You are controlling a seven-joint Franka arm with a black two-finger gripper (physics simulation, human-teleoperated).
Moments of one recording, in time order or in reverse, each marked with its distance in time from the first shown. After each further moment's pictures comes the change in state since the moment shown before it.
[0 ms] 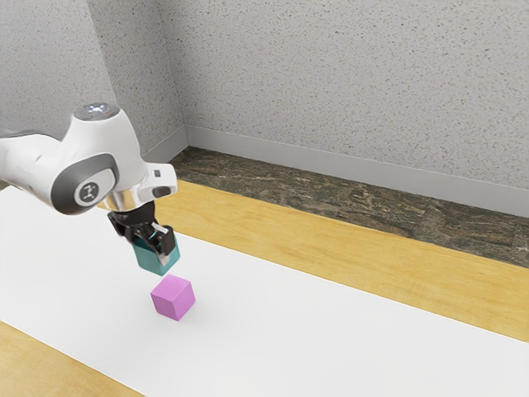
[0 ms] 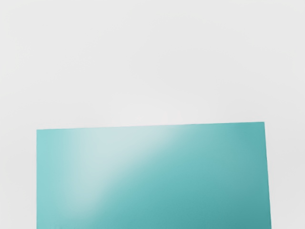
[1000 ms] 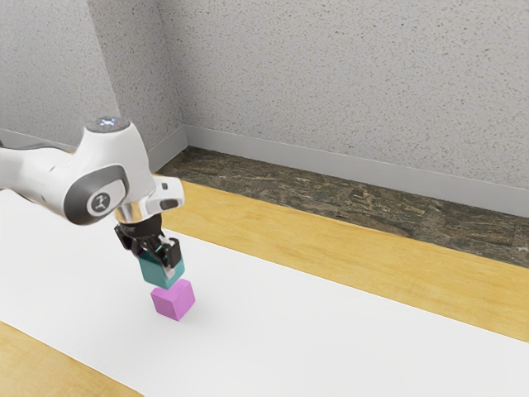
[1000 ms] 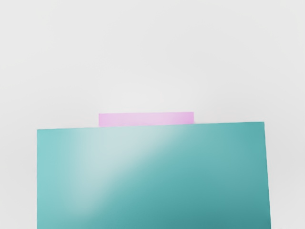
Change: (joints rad) arm -0.004 0.066 0.000 -0.007 -0.055 0.025 0.015
